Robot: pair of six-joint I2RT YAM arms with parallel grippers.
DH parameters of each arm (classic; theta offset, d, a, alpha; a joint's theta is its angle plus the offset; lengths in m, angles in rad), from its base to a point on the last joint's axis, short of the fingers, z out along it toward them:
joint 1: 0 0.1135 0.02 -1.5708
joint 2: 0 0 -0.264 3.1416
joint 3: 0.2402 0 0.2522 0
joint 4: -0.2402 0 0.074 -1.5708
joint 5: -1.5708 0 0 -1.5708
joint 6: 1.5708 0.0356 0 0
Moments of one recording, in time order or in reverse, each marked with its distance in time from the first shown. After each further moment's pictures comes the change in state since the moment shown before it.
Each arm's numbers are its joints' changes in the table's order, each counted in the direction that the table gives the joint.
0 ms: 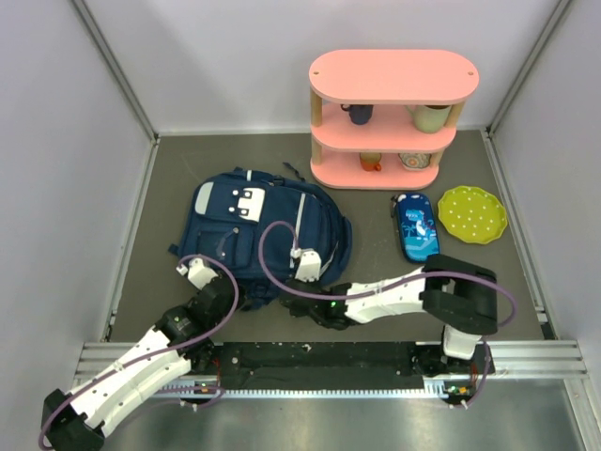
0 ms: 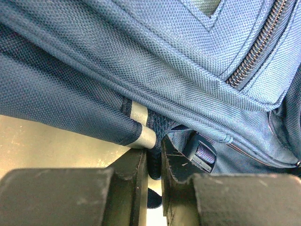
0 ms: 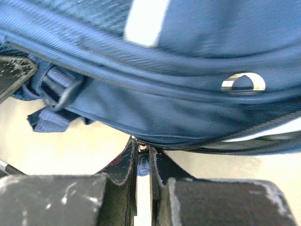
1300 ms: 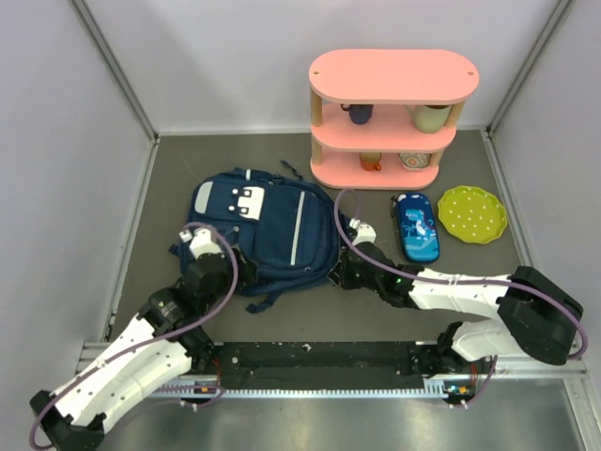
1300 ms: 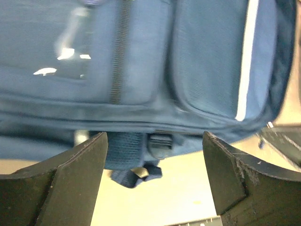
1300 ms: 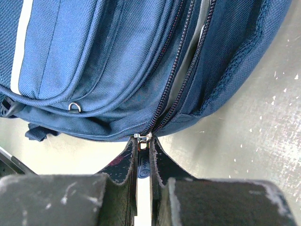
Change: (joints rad) left arm 0.016 0.084 0.325 -0.133 -0.033 0.311; right arm -0.404 -0.481 -0.402 0.120 0.346 -0.206
